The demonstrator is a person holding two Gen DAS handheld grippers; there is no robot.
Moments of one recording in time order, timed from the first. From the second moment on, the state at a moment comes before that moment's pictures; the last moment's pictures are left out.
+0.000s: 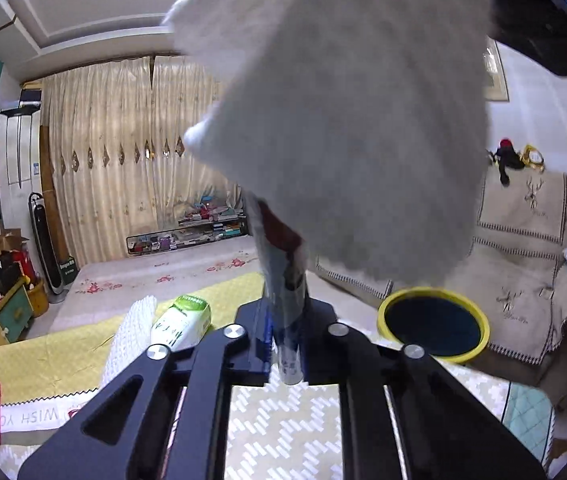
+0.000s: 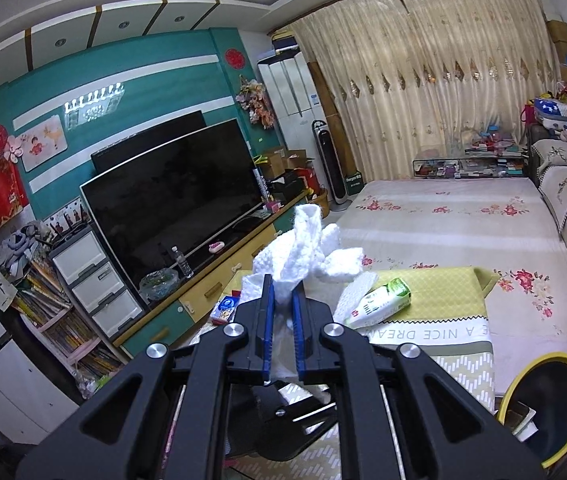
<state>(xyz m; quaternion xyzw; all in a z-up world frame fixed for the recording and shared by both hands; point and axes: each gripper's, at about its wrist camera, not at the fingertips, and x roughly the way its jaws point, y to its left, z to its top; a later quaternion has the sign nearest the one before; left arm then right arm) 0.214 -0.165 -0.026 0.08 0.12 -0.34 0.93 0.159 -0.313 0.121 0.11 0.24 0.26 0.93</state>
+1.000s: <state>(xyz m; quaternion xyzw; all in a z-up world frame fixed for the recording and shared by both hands) 0.178 -0.147 -0.060 0.07 0.23 -0.33 0.91 0.188 -0.548 -0.046 0.18 0.38 -0.10 0.90</state>
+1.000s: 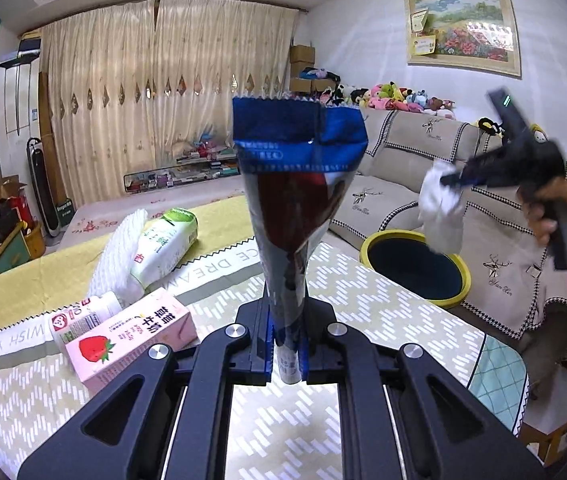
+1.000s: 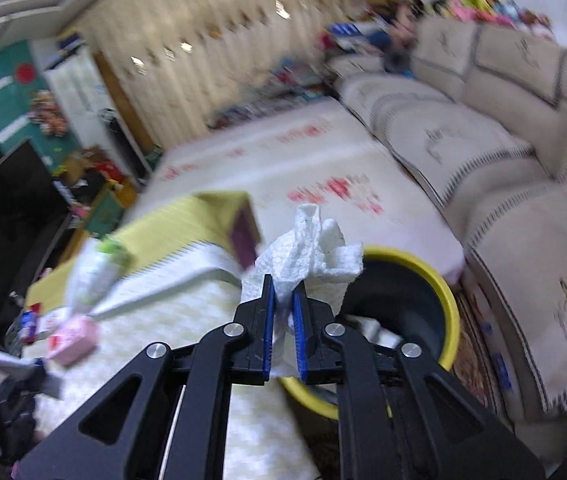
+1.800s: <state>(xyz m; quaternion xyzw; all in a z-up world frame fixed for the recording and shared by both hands) 0.197 -0.223 -0.058 0.11 0.26 -0.39 0.88 0.114 -0.557 -0.103 0.19 0.37 -0.19 0.89</state>
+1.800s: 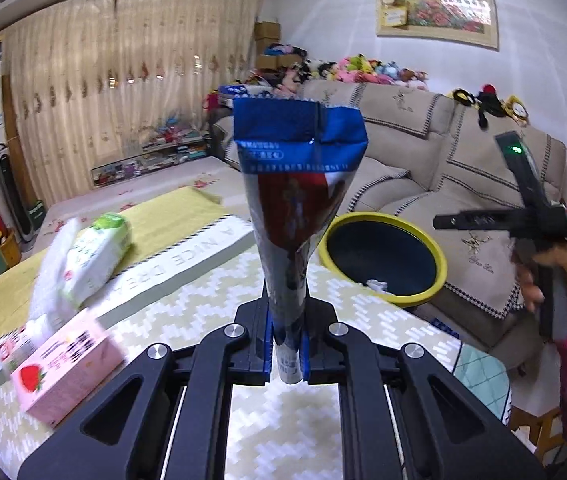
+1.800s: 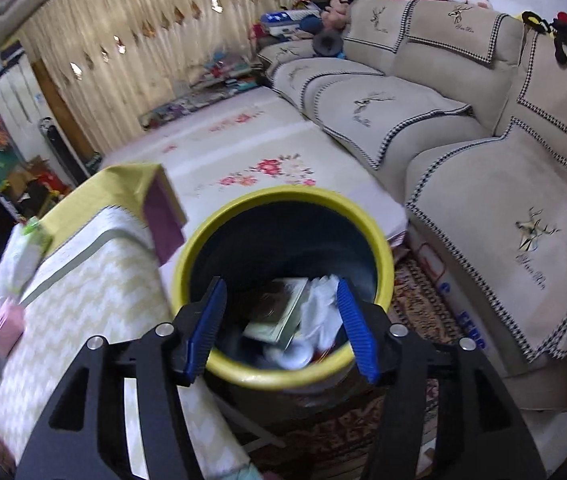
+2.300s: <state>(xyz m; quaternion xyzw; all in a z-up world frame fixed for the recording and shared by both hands) 0.207 -0.384 -0.063 0.14 0.30 -0.47 0.82 0.039 -0.596 -0.121 0.21 0.36 -0.26 0.87</state>
